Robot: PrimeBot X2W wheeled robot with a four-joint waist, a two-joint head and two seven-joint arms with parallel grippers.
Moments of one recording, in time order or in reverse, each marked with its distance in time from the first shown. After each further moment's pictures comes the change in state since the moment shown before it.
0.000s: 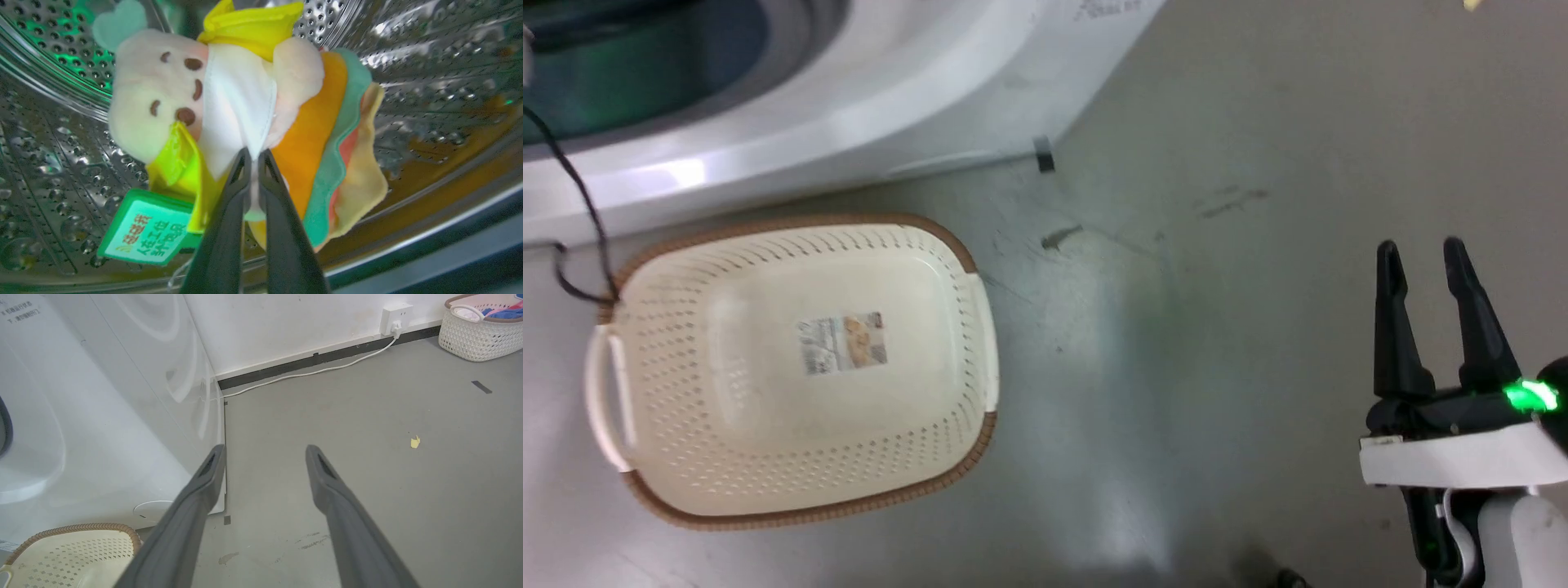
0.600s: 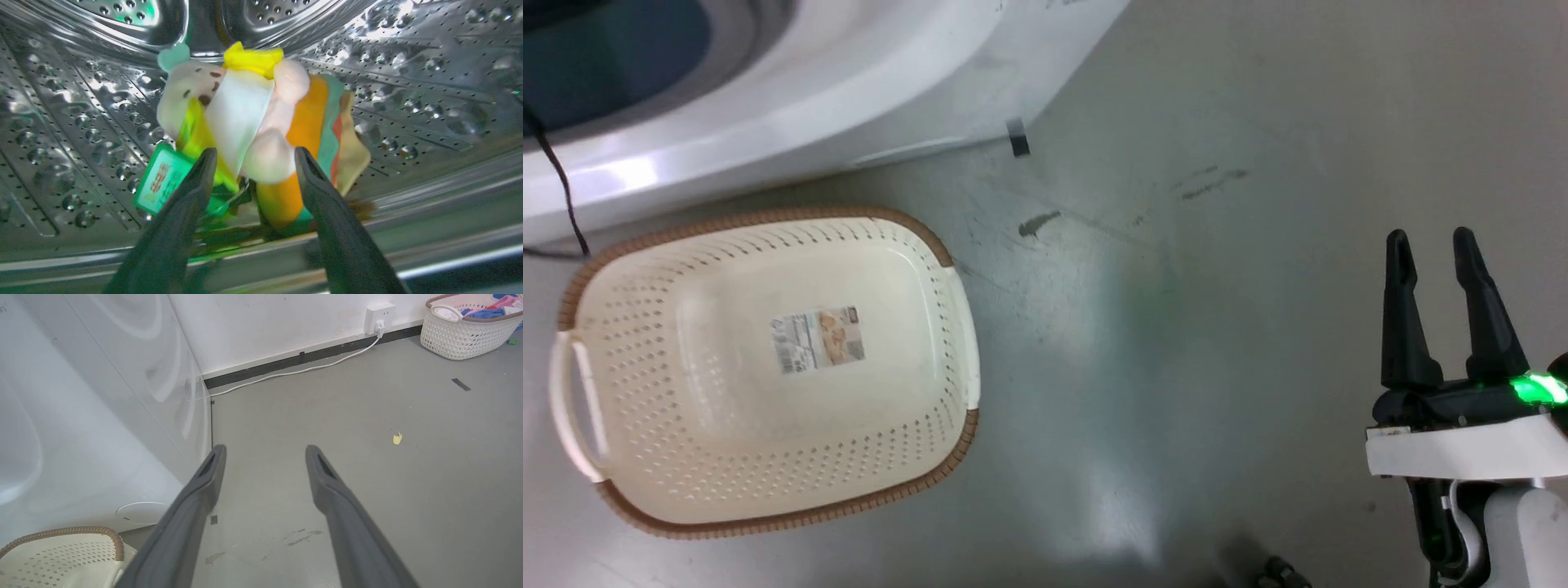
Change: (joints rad) left arm -0.247 0.056 -0.137 0.426 -0.001 -0.006 0.027; right arm -0.023 0.000 -0.004 0.000 0.023 0.000 0.000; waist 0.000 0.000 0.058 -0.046
